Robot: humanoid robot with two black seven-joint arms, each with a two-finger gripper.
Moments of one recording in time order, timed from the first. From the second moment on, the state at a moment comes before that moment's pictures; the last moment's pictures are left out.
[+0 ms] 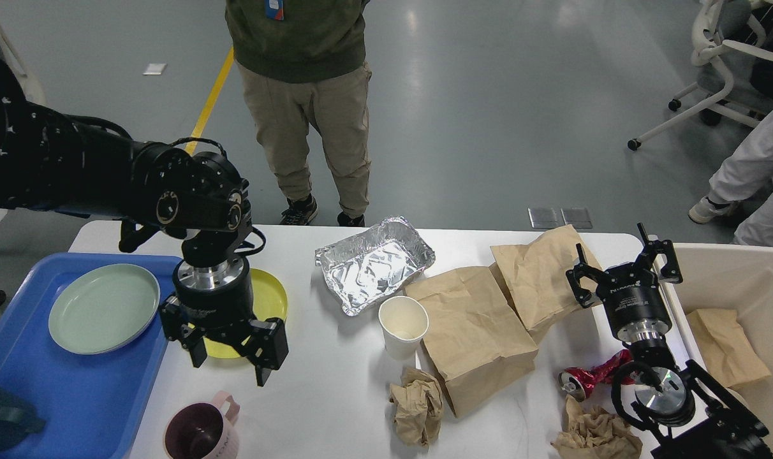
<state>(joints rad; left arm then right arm) -1.95 0.09 1.21 -1.35 0.11 -0.90 0.06 0.26 -0.18 1.21 0.82 -0.13 0.38 0.37</state>
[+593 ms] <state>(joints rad) -1.85 0.09 1.41 -1.60 0.16 -0.47 0.08 0.26 -0.18 1.21 0.82 -0.13 0.38 0.37</state>
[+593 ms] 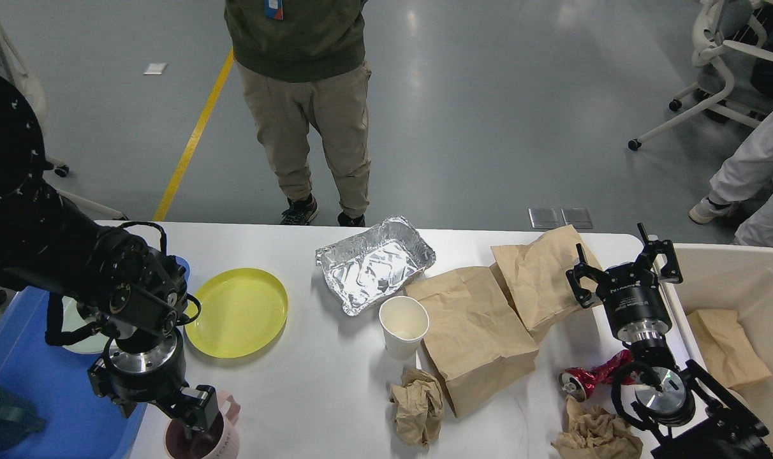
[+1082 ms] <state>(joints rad) -1.70 0.10 1.48 -1.60 0.15 -0.20 0.08 0.26 -0.18 1.21 0.82 -0.13 0.38 0.37</state>
